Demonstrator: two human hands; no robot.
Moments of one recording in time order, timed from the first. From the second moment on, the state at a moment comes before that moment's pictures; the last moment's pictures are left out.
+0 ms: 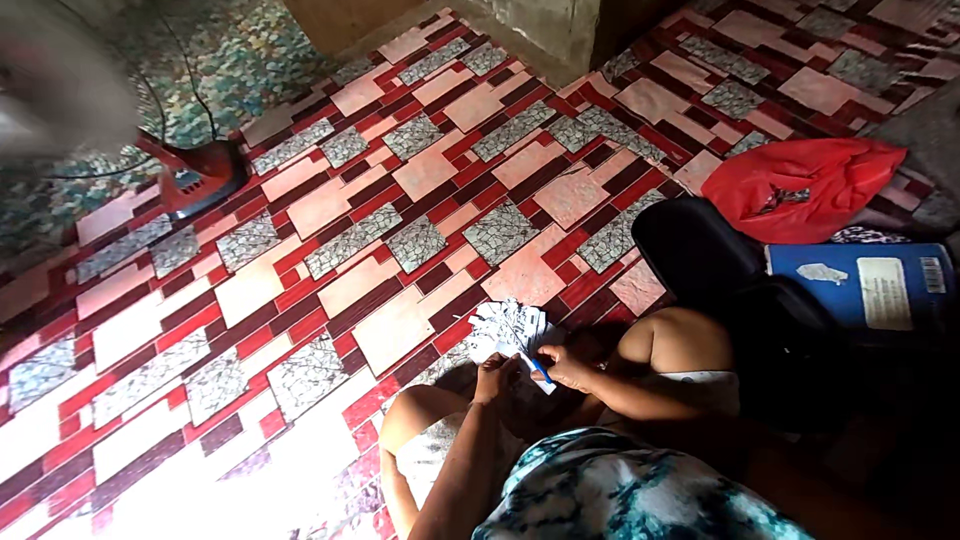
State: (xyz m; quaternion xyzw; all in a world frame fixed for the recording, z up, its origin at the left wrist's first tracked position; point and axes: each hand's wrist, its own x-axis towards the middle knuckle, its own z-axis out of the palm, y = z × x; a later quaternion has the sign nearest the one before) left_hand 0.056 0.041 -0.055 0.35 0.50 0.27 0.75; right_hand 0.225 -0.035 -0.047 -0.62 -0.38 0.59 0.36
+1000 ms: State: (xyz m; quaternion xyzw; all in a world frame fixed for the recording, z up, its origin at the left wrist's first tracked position) left_hand 0.052 0.044 -0.059 0.40 0.43 0.24 0.77; right_hand 0.254 -0.028 -0.036 -0.69 -0.39 0.50 0.35
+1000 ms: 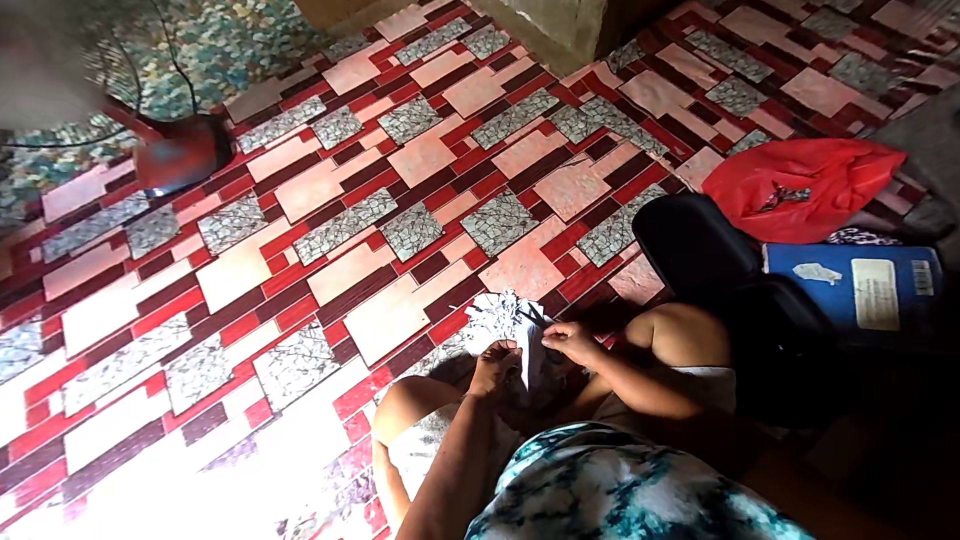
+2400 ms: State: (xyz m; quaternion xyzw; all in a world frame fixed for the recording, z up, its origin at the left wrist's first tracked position) left_hand 0.055 0.041 -0.057 0.48 0.40 0.17 0.76; right_hand 0.234 -0.034 -0.040 -0.62 -0.50 0.50 0.33
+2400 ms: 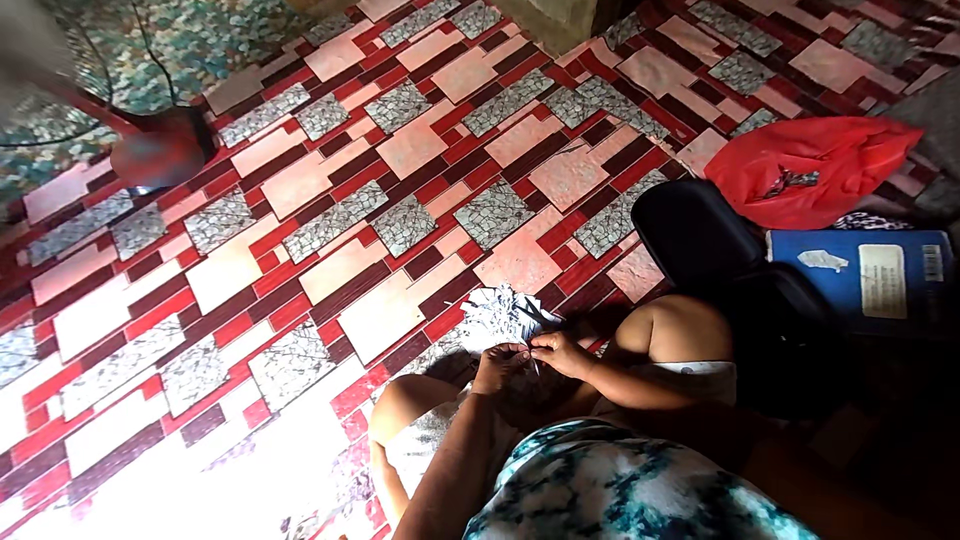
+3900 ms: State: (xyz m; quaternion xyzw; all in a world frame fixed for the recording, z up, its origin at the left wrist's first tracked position) left_hand 0.033 0.065 -0.046 0.38 0.57 0.44 0.58; right_hand 0.254 -0.027 -0.031 -0.69 -0.49 0.48 0.21
